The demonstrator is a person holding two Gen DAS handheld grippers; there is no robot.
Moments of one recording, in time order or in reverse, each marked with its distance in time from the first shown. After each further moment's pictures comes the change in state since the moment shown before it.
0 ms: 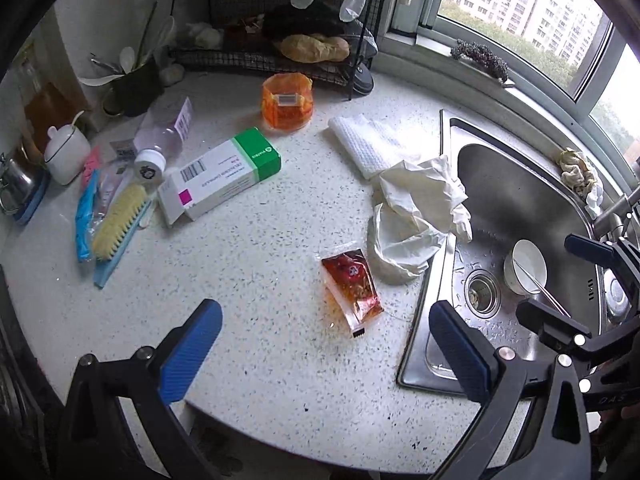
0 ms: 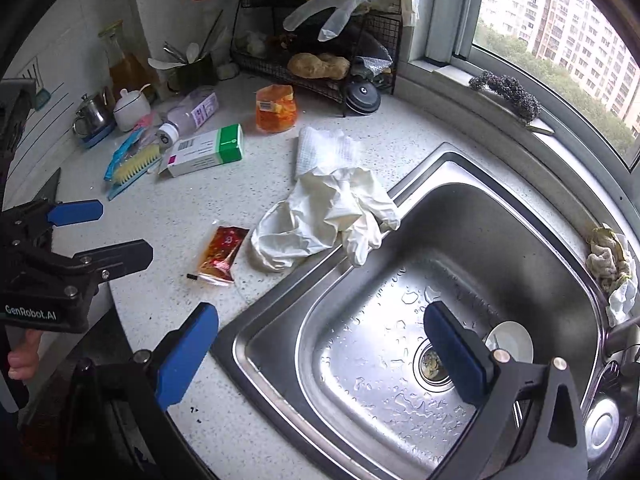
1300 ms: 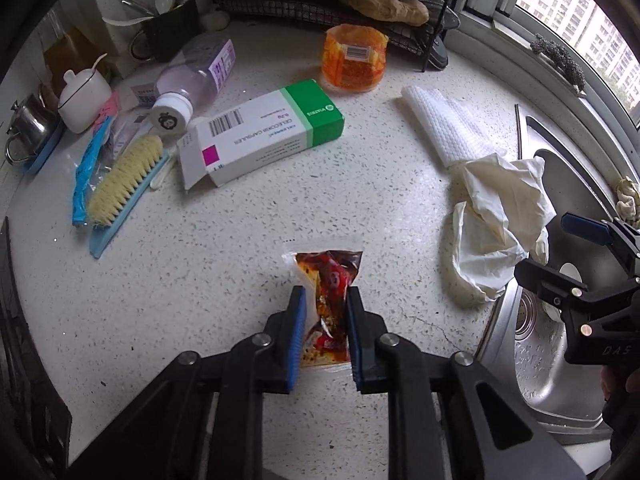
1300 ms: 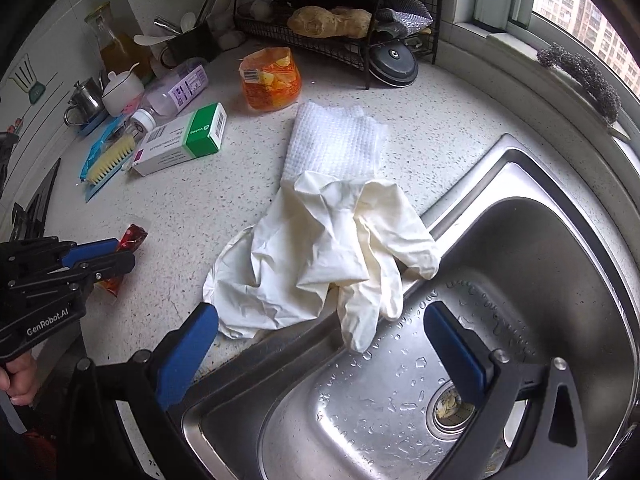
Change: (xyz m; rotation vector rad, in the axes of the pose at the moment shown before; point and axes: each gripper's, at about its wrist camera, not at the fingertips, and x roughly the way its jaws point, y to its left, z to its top) left arm 0.031 0.038 -0.007 -0.165 0.094 0.121; right arm 0.085 -0.016 0.048 -0.090 0.102 0.137
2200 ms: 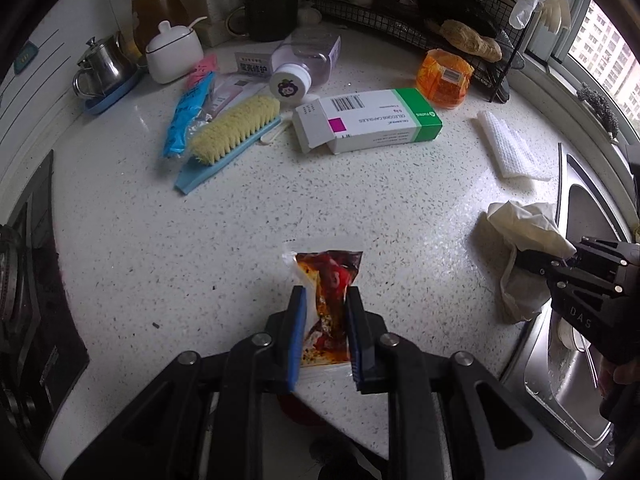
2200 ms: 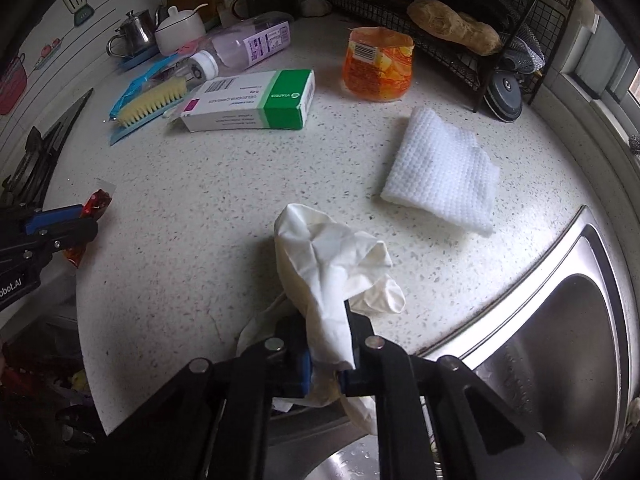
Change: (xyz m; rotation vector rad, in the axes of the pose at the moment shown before) left arm -0.031 0.053 -0.044 -0.176 -0.055 0.087; right arm 0.027 0.080 0.003 -0.235 0.054 0.066
